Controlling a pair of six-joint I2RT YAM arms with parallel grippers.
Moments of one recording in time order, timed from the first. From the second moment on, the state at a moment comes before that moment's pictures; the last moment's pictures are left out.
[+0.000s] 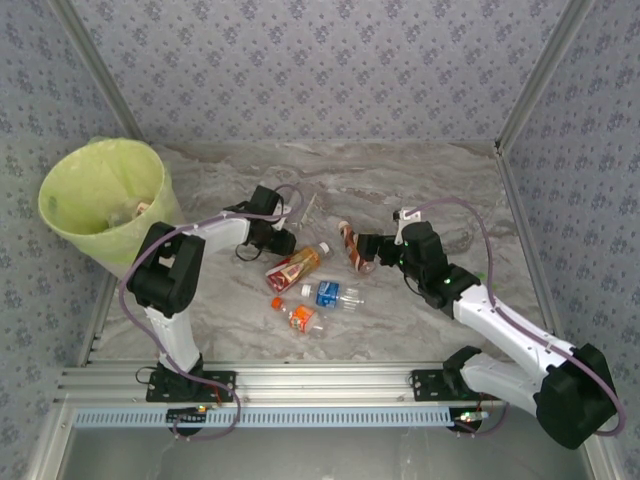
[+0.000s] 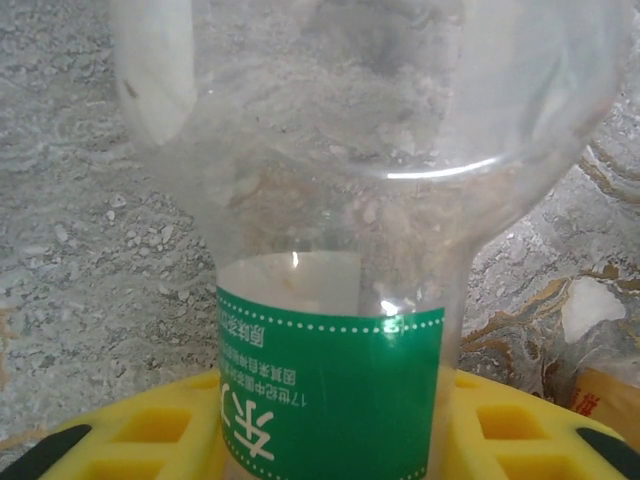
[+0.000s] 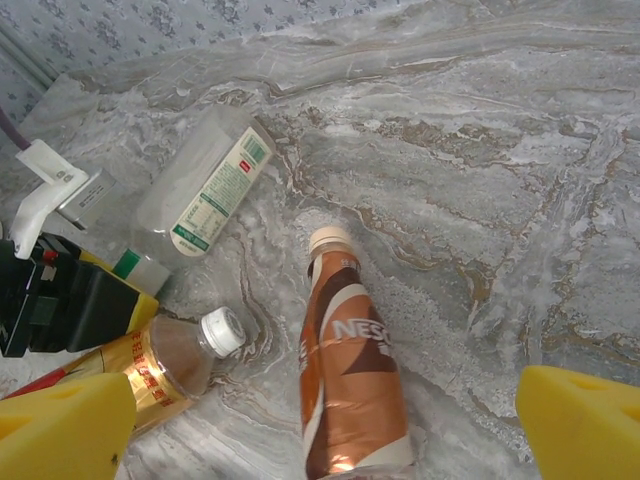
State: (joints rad) left arm -0.45 1.86 1.15 -0.42 0.16 -0.14; right arm 0.57 1.03 0.63 -0.10 0.12 0.43
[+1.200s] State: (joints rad) left arm -0.45 1.23 1.38 -0.72 -0.14 -0.28; right arm 0.57 1.22 0.74 -0.19 0.22 0.49
